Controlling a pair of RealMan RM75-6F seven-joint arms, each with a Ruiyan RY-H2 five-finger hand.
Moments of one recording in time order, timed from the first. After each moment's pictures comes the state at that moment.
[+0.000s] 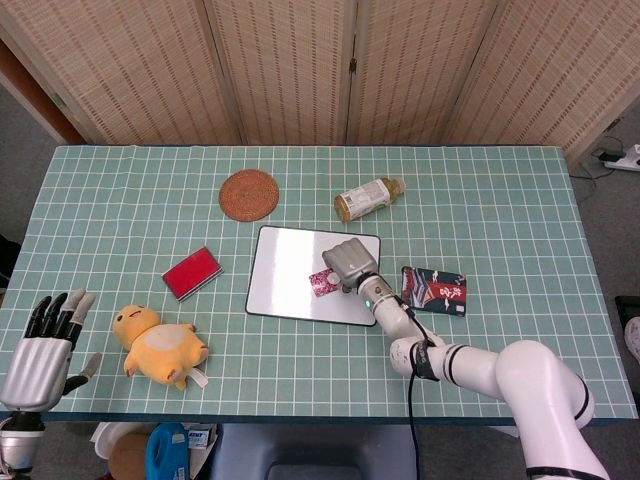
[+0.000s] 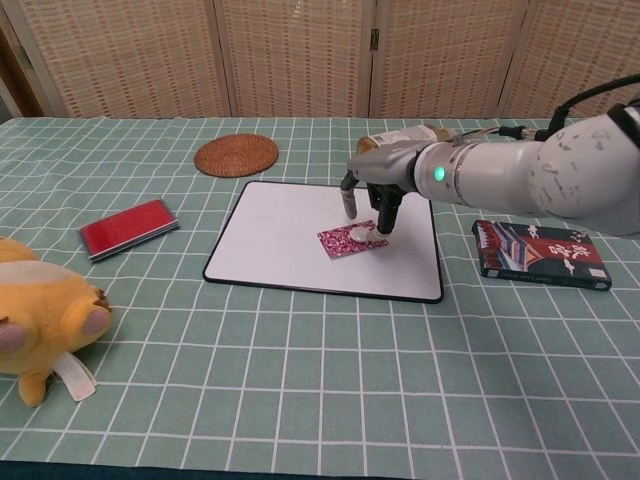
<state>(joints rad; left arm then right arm) -0.11 -1.12 -0.04 -1.75 1.55 1.51 0.30 1.17 -1.74 0.13 -1.08 -0.65 0.63 -0.58</state>
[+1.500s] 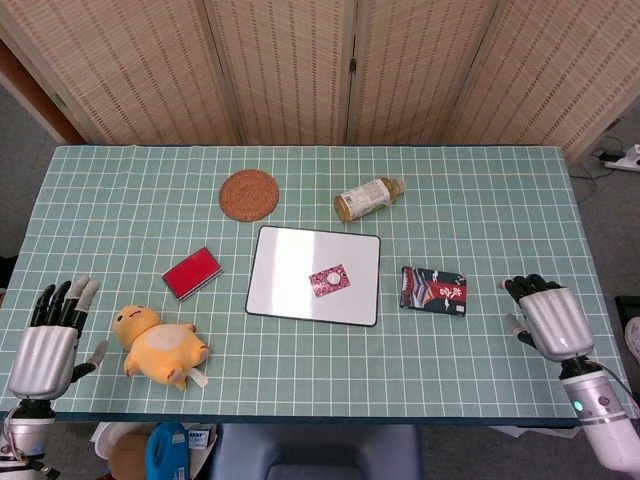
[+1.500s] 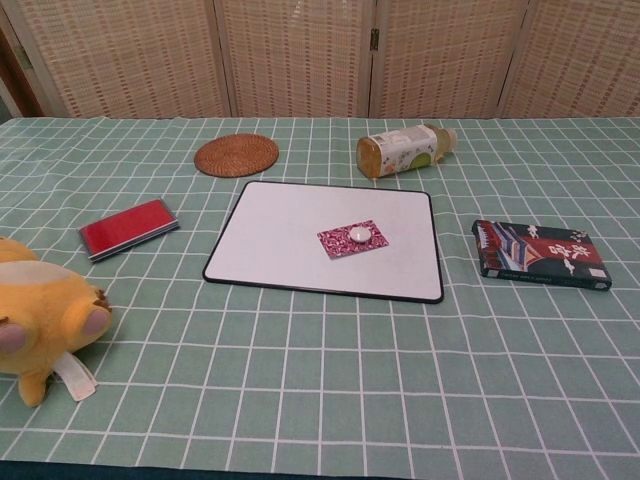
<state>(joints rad) -0.14 -1.14 -0.08 -1.80 1.50 1.51 0.38 0.40 -1.05 -0.17 -1.72 -1.37 1.51 -0.31</state>
